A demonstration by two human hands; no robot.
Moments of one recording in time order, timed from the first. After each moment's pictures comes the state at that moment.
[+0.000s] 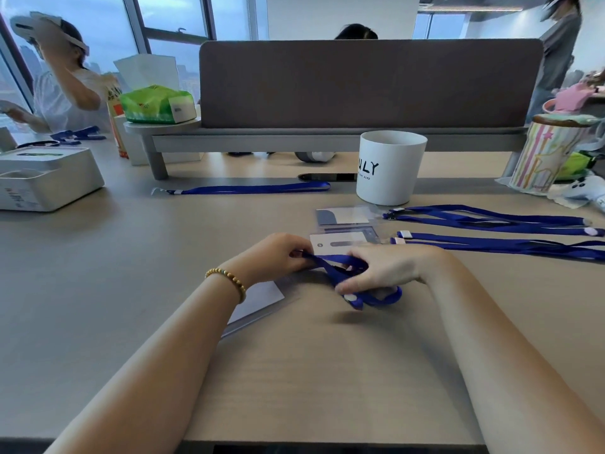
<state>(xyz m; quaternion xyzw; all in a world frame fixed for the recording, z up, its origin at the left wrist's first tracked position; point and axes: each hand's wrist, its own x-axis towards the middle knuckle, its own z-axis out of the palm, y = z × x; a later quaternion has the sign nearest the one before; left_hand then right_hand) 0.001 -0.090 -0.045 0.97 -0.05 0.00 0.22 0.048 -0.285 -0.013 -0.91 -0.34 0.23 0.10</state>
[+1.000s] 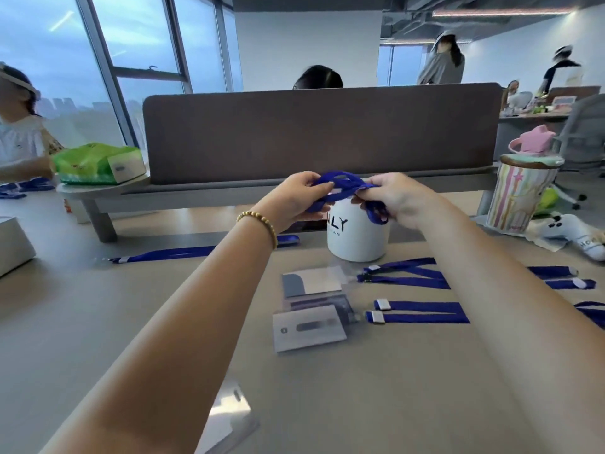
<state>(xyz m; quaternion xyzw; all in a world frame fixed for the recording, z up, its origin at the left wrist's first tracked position) 0.170 -0.137 0.080 0.80 0.01 0.06 0.60 0.216 -0.299 0.076 -0.80 -0.19 0.07 0.57</state>
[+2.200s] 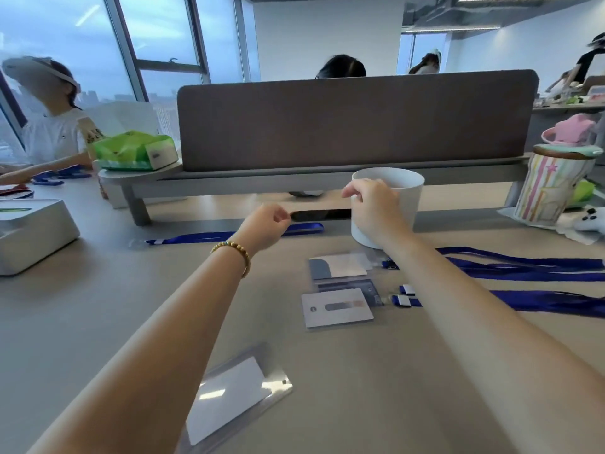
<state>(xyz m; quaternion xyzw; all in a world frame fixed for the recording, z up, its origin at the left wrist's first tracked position) 0.135 -0.046 0.013 0.94 0.08 0.14 0.29 0.178 -0.236 0.035 -0.88 -0.25 -0.23 0.34</state>
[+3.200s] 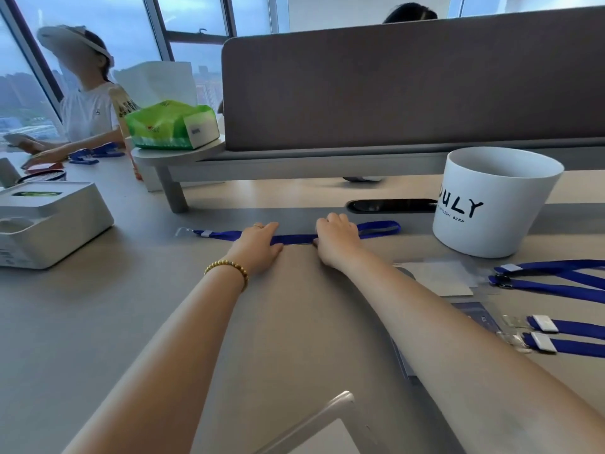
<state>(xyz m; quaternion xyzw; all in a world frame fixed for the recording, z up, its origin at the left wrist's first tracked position) 0.162 0.103 -0.061 0.98 0.16 0.04 0.10 0.231 -0.042 -0.063 -0.94 -0.32 -0.08 0.11</state>
